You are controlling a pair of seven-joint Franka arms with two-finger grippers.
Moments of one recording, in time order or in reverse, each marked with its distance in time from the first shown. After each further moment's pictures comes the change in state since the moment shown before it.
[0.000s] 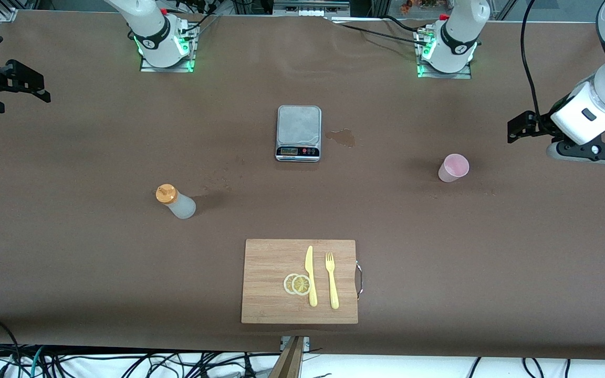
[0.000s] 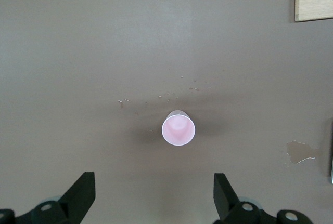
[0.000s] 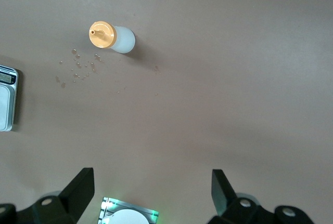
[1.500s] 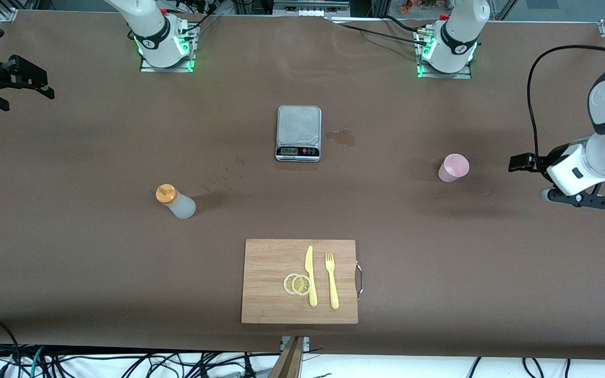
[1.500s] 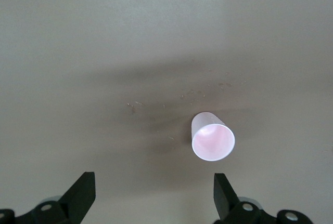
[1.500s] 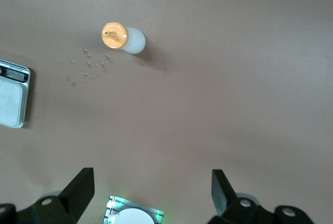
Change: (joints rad) left arm 0.121 0.220 0.007 -0.013 0.000 0.108 0.185; right arm 0.006 -0.005 0.015 0.008 0.030 -0.017 -0.012
